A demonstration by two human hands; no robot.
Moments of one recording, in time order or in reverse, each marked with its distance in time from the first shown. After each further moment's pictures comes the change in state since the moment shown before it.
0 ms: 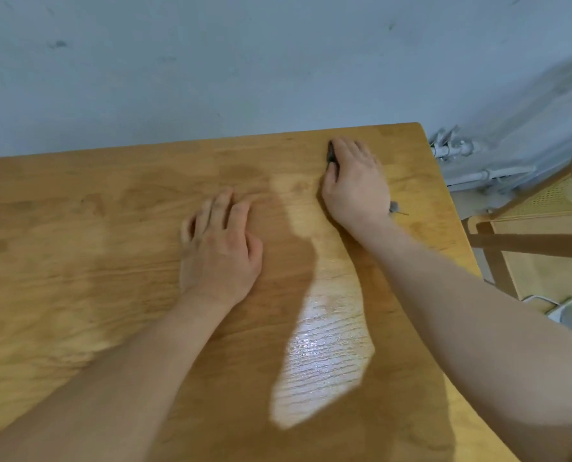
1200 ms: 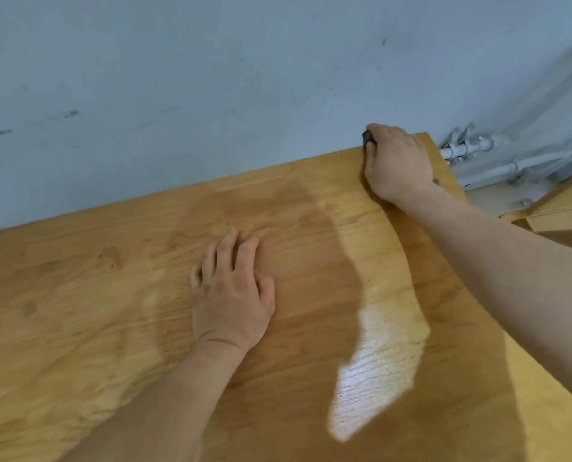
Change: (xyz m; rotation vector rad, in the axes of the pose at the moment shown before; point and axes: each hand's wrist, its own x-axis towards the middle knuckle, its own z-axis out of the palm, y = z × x) left_hand 0.004 0.001 0.001 0.053 -0.004 -0.042; right_hand 0.069 0.060 -0.011 -0.033 -0.013 0.033
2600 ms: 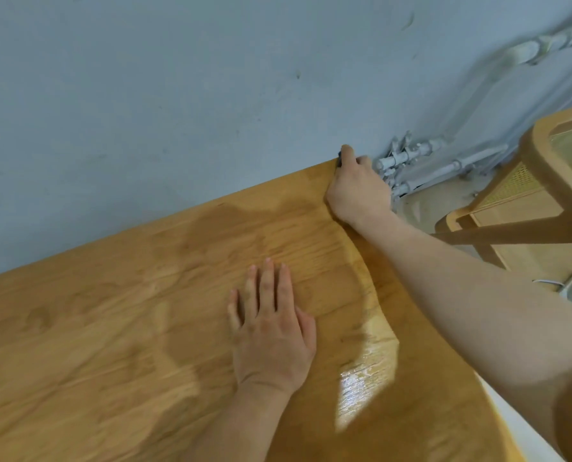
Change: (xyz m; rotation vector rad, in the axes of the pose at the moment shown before) left_hand -0.020 0.124 0.018 0.014 -0.128 0.146; right_hand -0.008 0.042 -0.027 0.044 -0.056 0.344
